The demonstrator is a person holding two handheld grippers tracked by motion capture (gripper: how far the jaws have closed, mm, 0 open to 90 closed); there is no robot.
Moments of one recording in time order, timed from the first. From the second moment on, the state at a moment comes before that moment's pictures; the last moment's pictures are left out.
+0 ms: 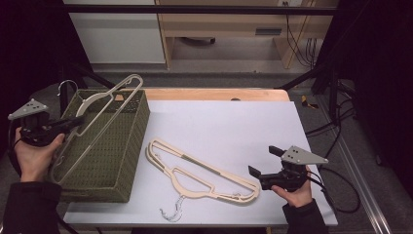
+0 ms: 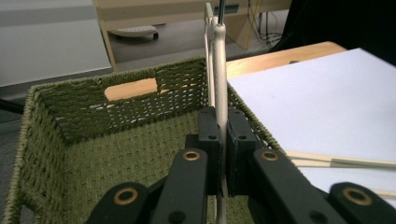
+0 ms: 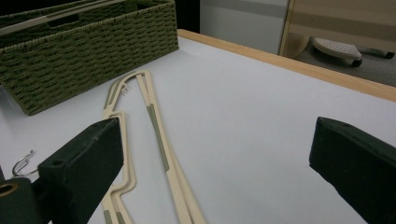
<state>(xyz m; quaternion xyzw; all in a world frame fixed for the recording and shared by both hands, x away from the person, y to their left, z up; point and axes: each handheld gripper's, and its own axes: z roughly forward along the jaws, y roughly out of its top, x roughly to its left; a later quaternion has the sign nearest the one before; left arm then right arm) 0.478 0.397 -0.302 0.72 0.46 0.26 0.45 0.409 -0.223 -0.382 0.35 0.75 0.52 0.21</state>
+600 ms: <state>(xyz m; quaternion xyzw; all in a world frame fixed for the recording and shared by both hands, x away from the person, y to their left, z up) 0.481 0.423 -0.316 0.74 0.44 0.24 0.44 0.409 -0.222 -0.382 0.35 0.75 0.52 0.21</state>
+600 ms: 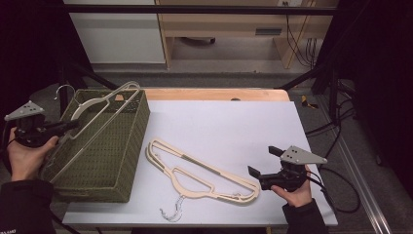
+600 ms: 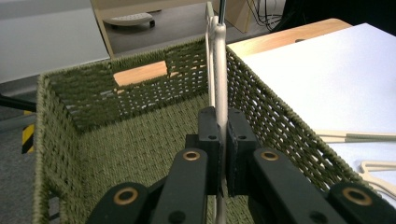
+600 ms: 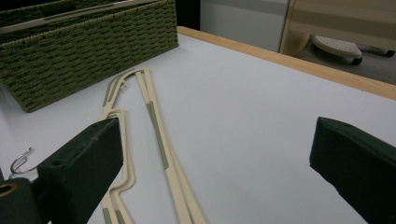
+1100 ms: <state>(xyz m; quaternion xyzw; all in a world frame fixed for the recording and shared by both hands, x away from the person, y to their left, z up) 0.475 0.437 -0.358 0.74 0.47 0.21 0.44 0.410 -0.221 -0.384 0.35 0.75 0.52 0.21</state>
